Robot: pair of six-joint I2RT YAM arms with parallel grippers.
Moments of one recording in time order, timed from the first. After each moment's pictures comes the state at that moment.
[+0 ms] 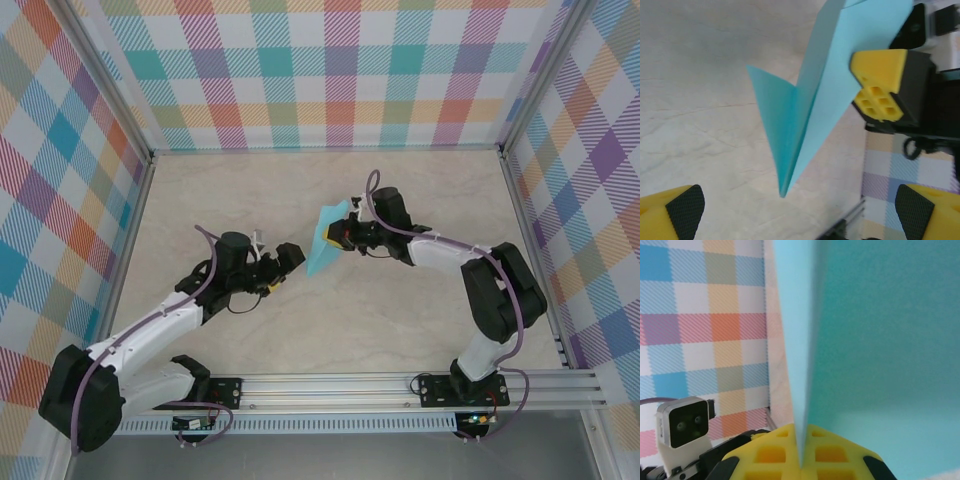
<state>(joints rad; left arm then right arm) -0.51 1.06 0.59 -0.10 0.41 -1.11 0.51 1.70 0.97 0.18 -0.76 1.05</state>
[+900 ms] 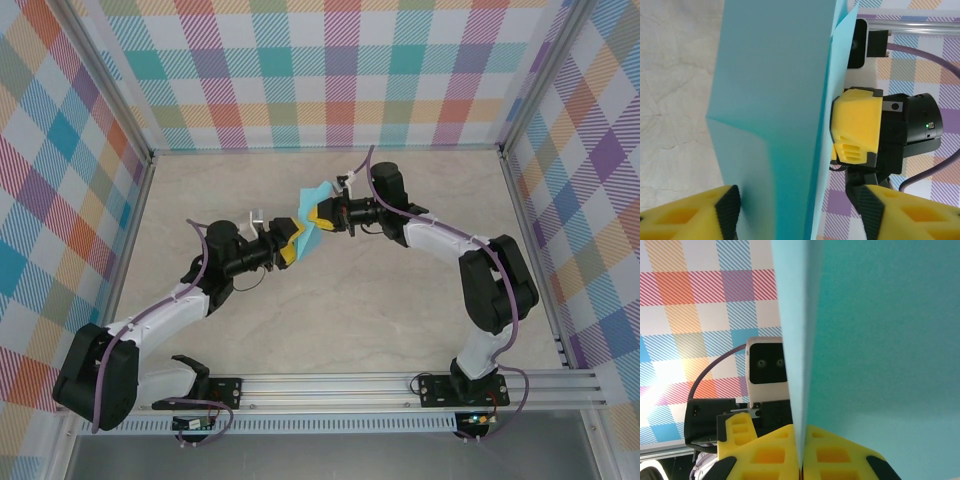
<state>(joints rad) -0.43 1.20 0.57 0.44 0.58 -1.49 0.50 1.76 1.17 0.24 -1.06 1.24</state>
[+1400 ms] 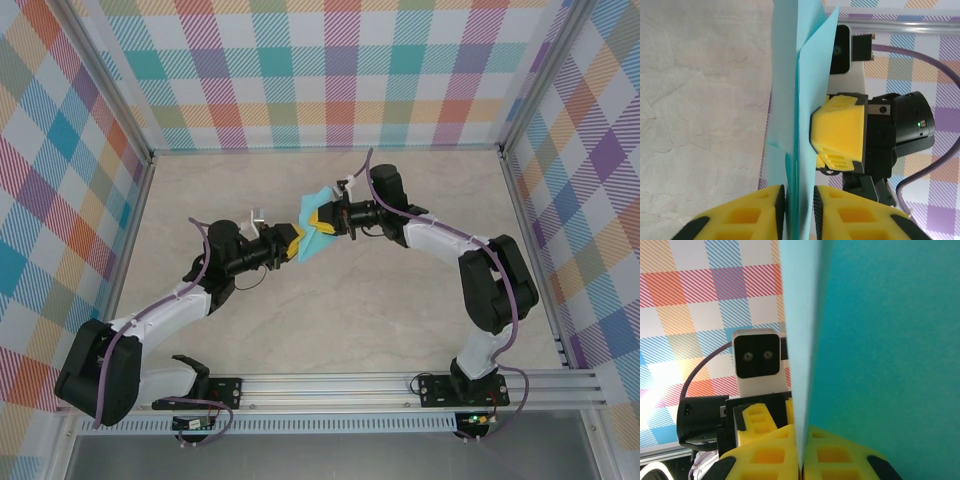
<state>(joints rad) -0.43 1.22 0.57 0.46 0.59 -1.49 0.50 1.77 1.16 0.18 -1.07 1.23</state>
